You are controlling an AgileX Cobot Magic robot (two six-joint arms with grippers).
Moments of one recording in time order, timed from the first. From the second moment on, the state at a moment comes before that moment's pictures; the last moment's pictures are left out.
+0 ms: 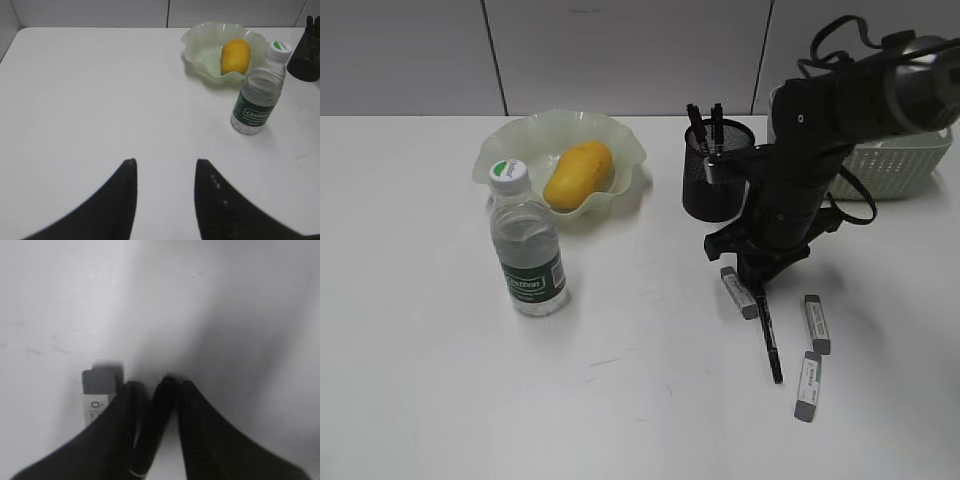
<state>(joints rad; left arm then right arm) -0.36 -0.01 -0.54 0.19 1.07 -0.29 0.44 2.13 -1.33 0.02 0.69 0.10</state>
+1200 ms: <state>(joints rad) -0.36 -0.01 -0.54 0.19 1.07 -0.29 0.40 2.07 -1.20 -0.07 -0.57 0.06</state>
